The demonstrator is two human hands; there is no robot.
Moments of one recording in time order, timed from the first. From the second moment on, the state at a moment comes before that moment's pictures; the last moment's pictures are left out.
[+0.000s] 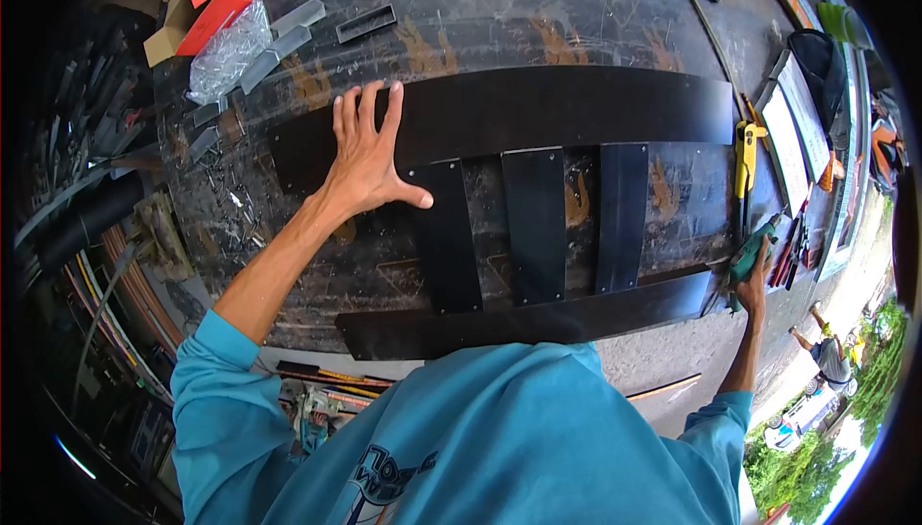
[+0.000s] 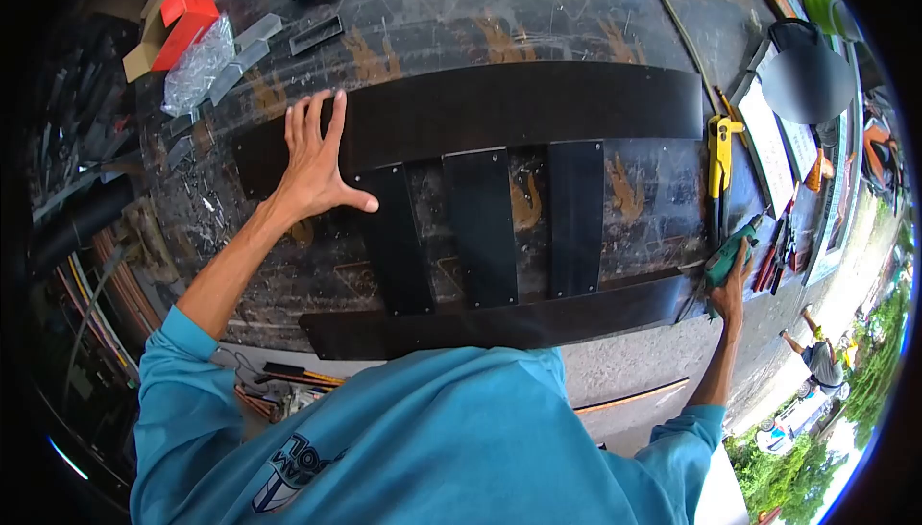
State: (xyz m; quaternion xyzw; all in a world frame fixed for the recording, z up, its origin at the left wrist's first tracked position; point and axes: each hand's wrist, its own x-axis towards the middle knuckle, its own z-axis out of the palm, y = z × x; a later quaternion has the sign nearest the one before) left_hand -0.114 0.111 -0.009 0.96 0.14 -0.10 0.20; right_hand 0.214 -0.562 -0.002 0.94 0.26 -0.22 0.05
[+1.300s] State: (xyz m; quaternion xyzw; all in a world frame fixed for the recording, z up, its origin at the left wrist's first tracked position) left_hand -0.125 0.109 -0.032 0.96 0.16 0.00 0.24; right_hand 0.008 -0.062 0.200 0.76 0.37 -0.50 -0.16
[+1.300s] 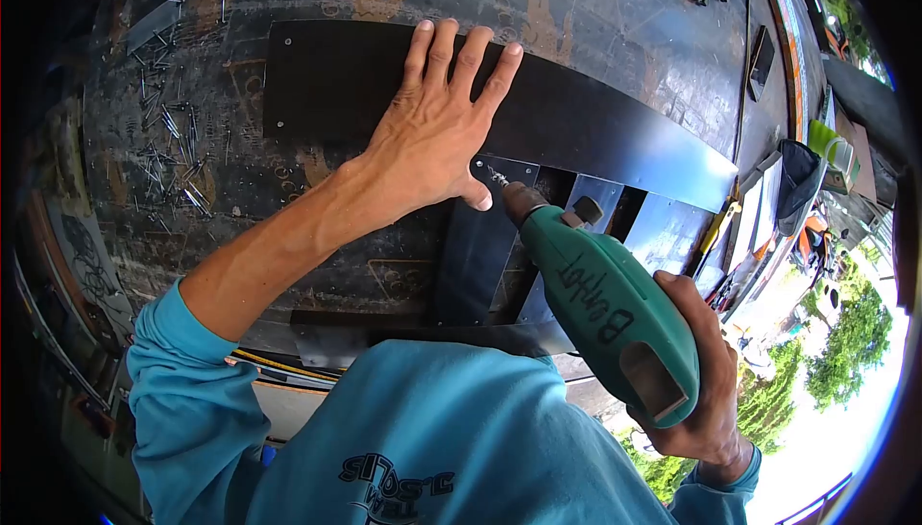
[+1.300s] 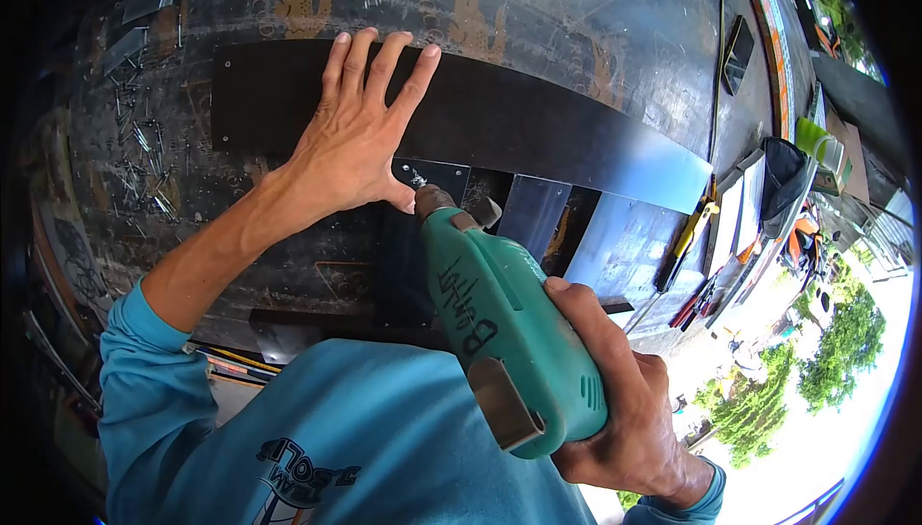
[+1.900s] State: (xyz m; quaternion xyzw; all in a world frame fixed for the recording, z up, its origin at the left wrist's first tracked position) left_hand -0.125 0.107 -0.034 0.94 0.18 0.00 0.27; right_hand 0.012 -0.062 0.202 0.78 0.33 -0.52 -0.13
